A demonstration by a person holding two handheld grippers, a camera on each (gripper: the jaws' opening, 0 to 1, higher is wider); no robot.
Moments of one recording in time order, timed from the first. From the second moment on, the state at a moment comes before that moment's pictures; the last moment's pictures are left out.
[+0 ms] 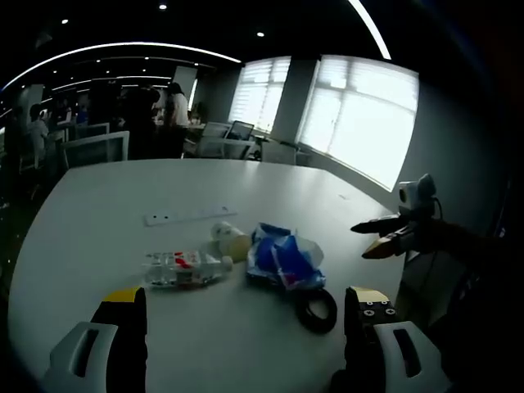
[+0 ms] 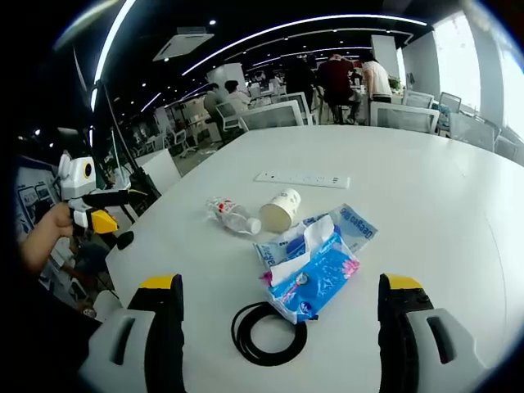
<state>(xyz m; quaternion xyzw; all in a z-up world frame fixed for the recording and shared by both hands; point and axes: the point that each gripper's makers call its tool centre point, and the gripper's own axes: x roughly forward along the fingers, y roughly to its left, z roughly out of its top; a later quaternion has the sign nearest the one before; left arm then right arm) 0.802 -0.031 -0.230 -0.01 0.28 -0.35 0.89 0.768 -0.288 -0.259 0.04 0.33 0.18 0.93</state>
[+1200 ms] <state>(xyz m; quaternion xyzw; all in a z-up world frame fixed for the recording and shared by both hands) 0.806 -0.038 -0.228 0.00 0.28 -0.36 0.89 0.769 -0.291 -0.258 0.04 0.33 0.17 0.93</state>
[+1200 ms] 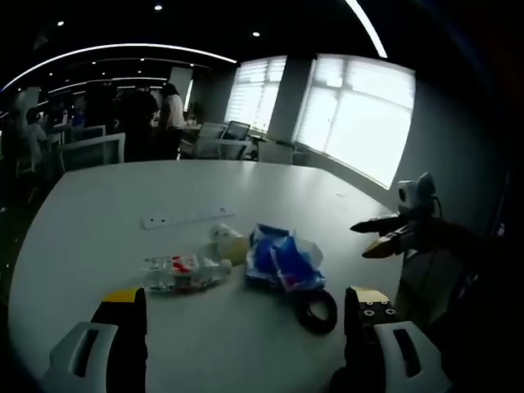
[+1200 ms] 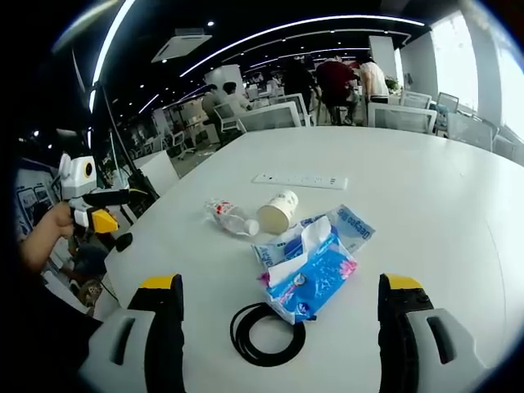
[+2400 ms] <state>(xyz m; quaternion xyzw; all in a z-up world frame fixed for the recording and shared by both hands) 0.839 -0.085 -0.245 0.11 0.30 -0.50 0.81 0.769 -0.285 -0.261 0.04 0.33 0.17 0.93</state>
